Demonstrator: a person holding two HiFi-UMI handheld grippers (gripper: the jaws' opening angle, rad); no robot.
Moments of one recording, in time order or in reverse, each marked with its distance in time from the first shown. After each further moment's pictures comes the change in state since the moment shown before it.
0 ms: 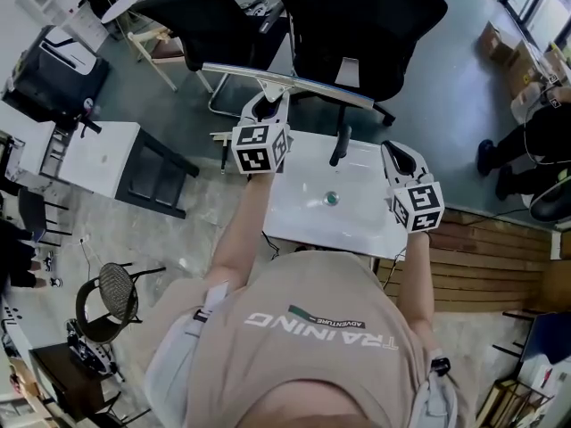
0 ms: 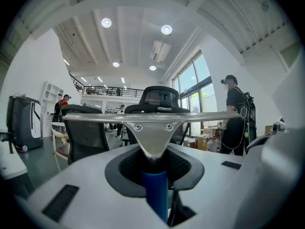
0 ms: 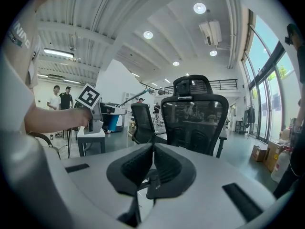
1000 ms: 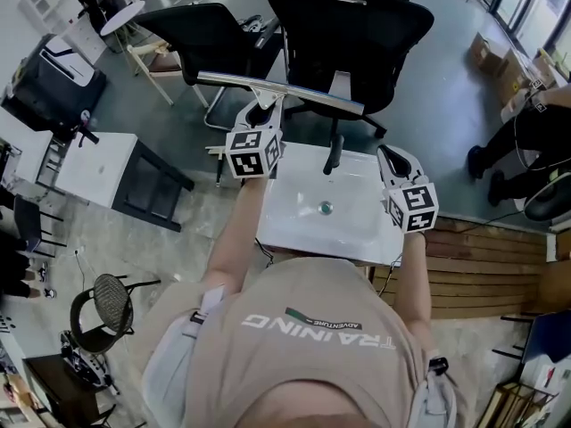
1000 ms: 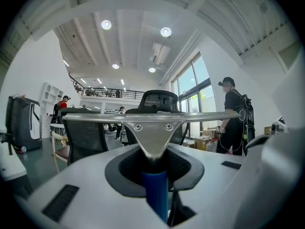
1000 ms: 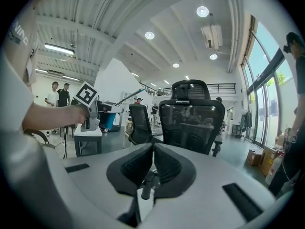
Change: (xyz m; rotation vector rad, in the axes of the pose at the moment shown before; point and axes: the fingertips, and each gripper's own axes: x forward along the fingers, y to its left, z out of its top) left arm -0.012 0.003 0.016 -0.002 -0.020 -0.008; right arm -0.010 -0.003 0.016 -0.033 -0.007 -0.034
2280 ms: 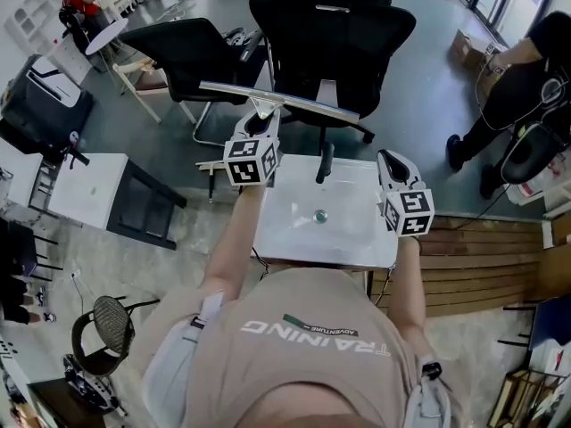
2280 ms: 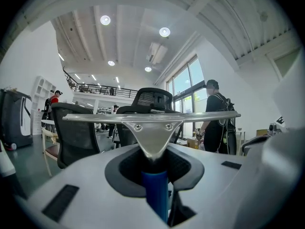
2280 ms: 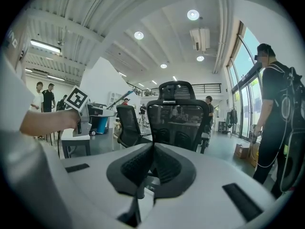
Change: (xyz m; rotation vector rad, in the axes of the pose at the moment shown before) left arm 0.020 -0.013 -0.006 -0.007 0.008 -0.089; right arm -0.012 -0.021 -0.002 0.065 -0.001 -0.158
